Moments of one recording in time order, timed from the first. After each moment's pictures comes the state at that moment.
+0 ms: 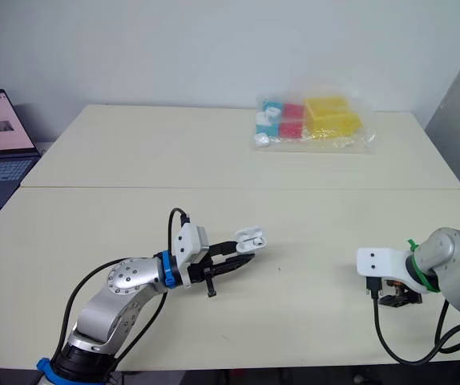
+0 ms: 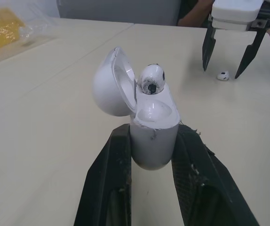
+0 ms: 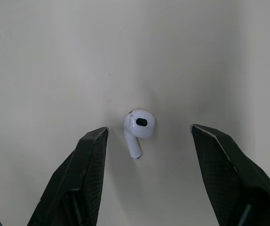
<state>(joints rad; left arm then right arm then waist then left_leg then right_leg) -0.17 0.47 -0.17 -0.28 -0.33 0.25 -0.88 -0.30 -1.28 0.38 -0.39 -0.09 0.70 1.28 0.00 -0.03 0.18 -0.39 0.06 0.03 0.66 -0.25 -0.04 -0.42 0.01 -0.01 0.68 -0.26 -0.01</state>
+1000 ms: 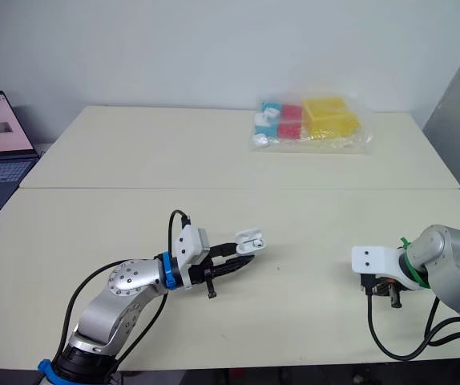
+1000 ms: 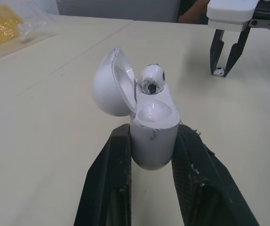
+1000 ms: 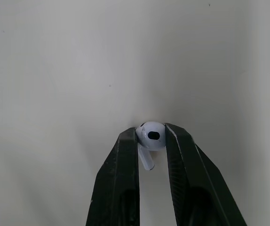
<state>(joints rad) -0.17 0.46 -0.18 -0.27 -0.31 0.25 -0.88 -0.35 -1.22 0.39 -0.35 -0.14 0.71 1.34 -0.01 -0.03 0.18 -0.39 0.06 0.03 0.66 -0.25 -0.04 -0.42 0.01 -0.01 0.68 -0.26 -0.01</state>
